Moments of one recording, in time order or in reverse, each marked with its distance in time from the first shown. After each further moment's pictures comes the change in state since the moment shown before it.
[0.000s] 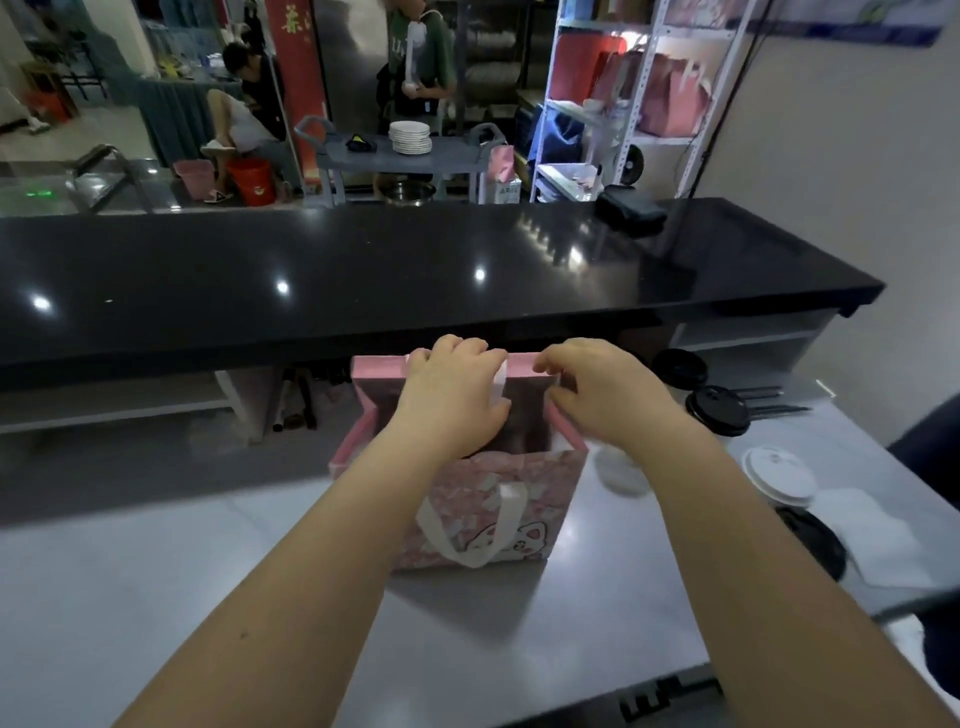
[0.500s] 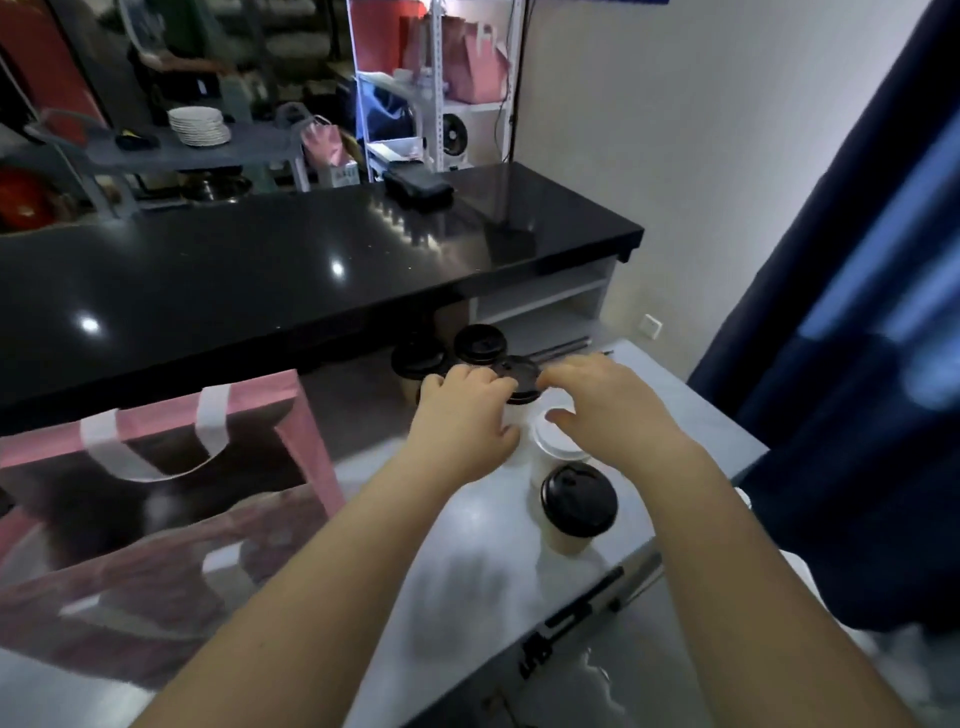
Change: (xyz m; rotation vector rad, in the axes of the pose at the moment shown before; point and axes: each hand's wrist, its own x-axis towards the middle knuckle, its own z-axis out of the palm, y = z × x) left_hand 0.065 0.227 0.077 -0.072 -0.136 0.344; right_hand -0.130 0.185 -0.063 -0.179 -0.023 0.322
